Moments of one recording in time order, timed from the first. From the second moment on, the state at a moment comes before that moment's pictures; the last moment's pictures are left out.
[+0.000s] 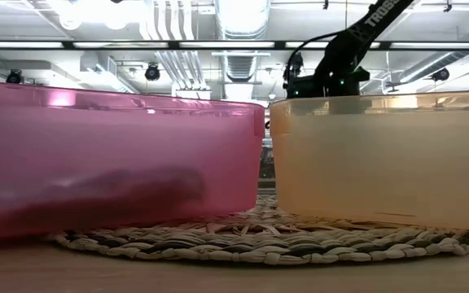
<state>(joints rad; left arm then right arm) -0.01 1.00 1.29 -0.70 -0.26 -0.22 -0.45 1.77 1.06 -0.83 0.03 1.12</state>
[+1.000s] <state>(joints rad) -0.01 1.00 1.29 -0.70 -0.26 -0.22 -0.45 1.77 1.01 -0.82 0.03 1.17</state>
